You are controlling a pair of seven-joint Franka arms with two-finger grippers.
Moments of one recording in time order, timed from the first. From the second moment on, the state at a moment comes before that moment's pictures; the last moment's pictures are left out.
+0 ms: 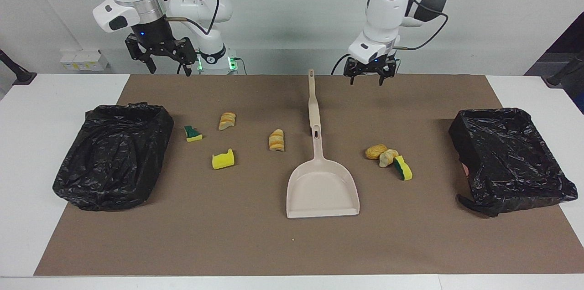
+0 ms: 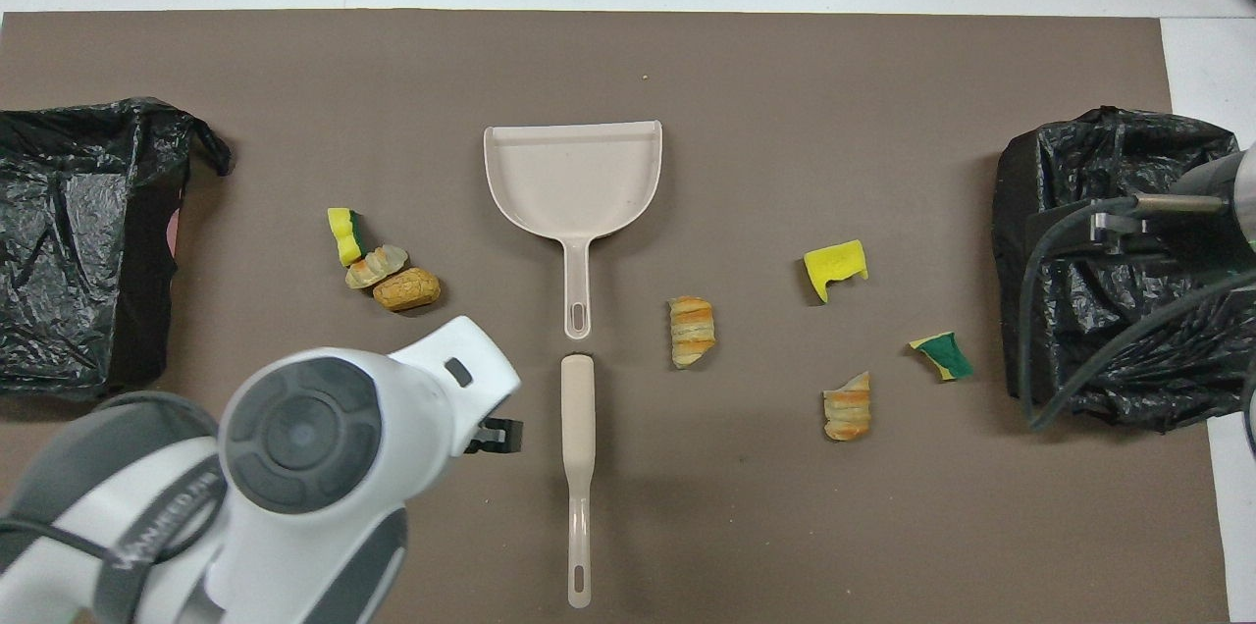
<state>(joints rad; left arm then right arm) -0.42 -0.22 -0.22 -2.17 -0.03 1.88 -0.47 -0.02 -0.04 0.12 -1.54 0.00 1.52 0.22</state>
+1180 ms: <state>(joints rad) -0.74 -0.08 -0.21 -2.40 -0.03 2.27 -0.78 0.21 0.33 0.13 -1.45 -0.08 1.90 0.45</state>
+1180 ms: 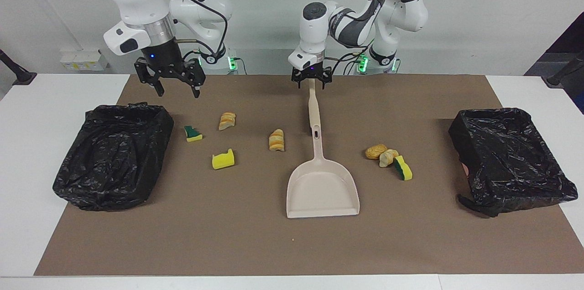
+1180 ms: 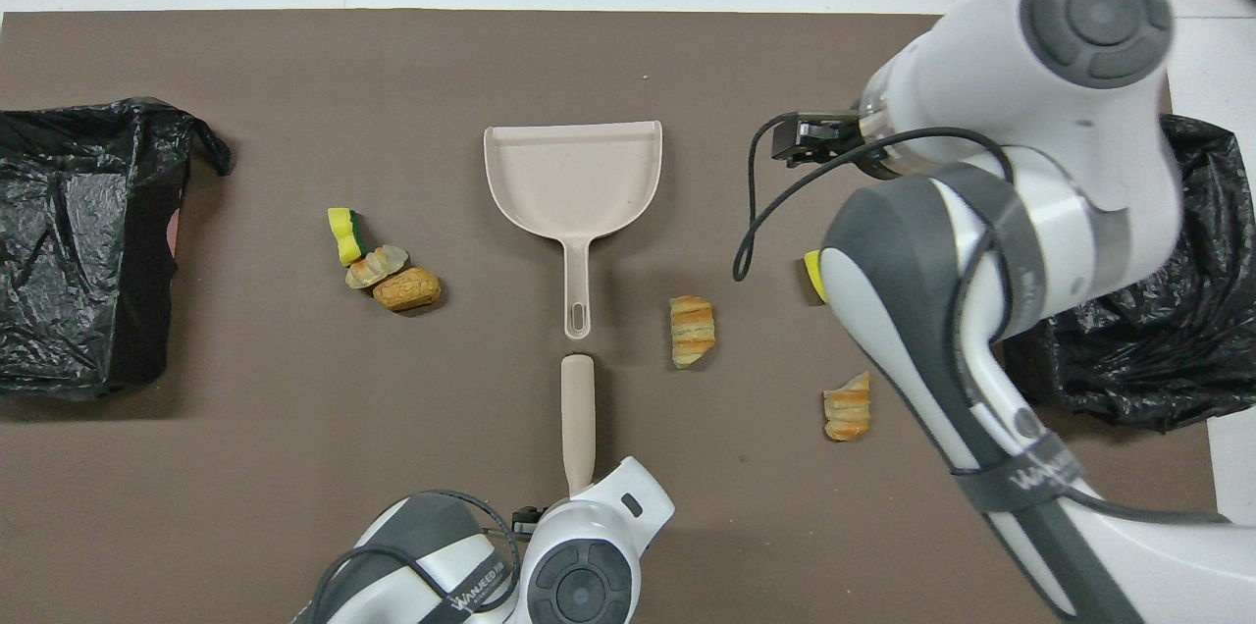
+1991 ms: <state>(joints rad) -0.58 -0.17 -0.18 -2.36 -0.03 1.99 -0.55 0.40 0.57 0.12 -1.33 -0.14 1.97 0.59</state>
